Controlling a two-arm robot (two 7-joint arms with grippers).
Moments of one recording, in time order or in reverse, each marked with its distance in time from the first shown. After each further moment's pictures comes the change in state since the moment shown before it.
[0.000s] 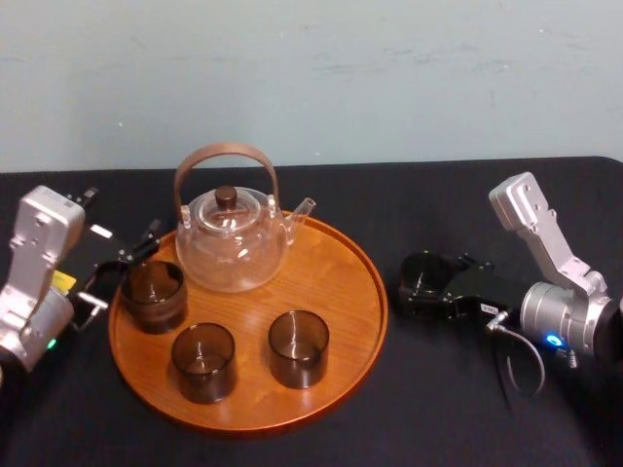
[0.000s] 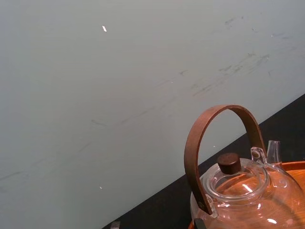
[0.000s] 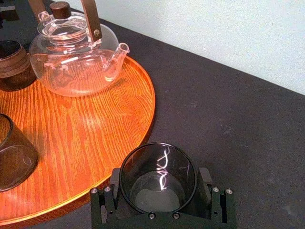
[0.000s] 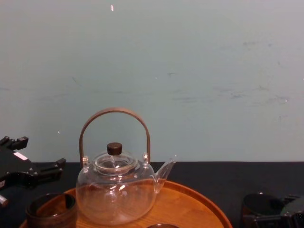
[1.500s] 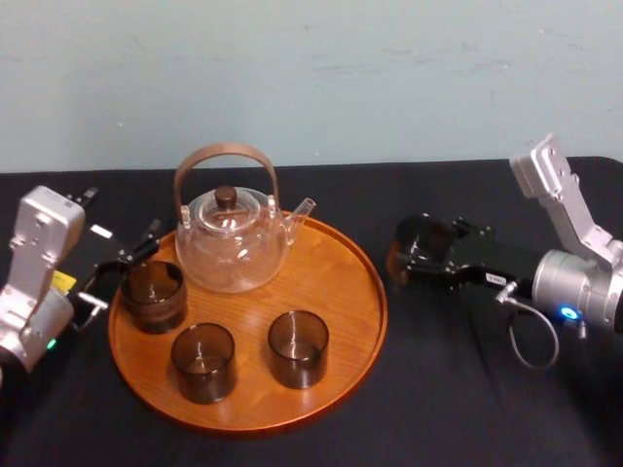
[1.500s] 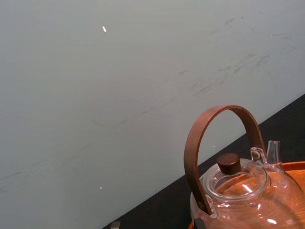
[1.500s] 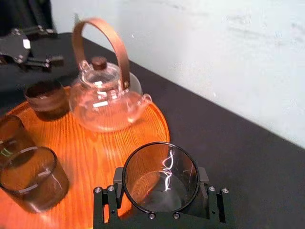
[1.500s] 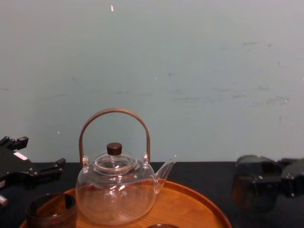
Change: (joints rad) left arm 0.000 0.000 0.000 0.000 0.000 0.000 0.000; right arm 0.003 0.052 0.024 -0.116 0.047 -0.030 0.063
